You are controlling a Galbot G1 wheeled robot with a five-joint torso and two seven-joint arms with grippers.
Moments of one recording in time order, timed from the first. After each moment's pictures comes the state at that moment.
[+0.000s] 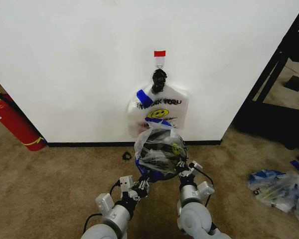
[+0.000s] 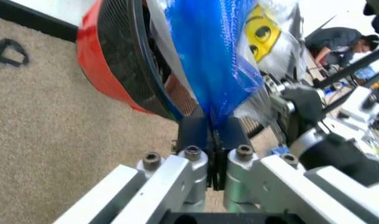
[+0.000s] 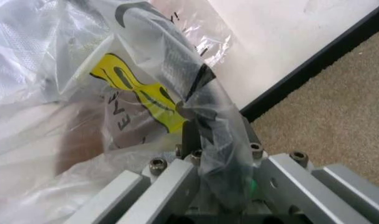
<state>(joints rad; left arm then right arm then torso) 1.53 -1.11 -0.07 -2.24 -0.85 0.20 -0.30 -1.28 1.27 0.04 1.89 0.84 0.25 0.54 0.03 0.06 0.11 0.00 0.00</state>
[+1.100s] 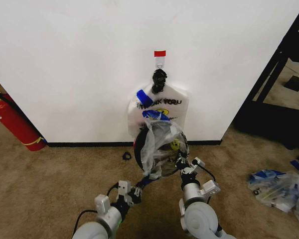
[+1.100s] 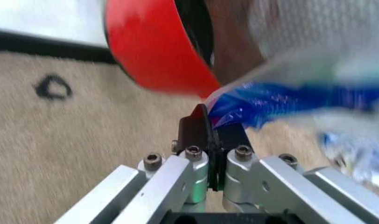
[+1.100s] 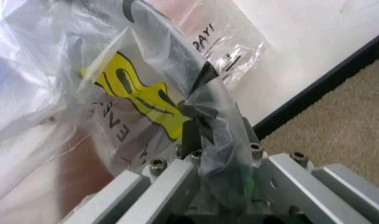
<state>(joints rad) 1.41 -1.00 -0.13 -2.06 -0.79 0.18 -0.17 -1.31 1.21 0.05 1.98 0.92 0.26 0.46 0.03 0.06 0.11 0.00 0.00</state>
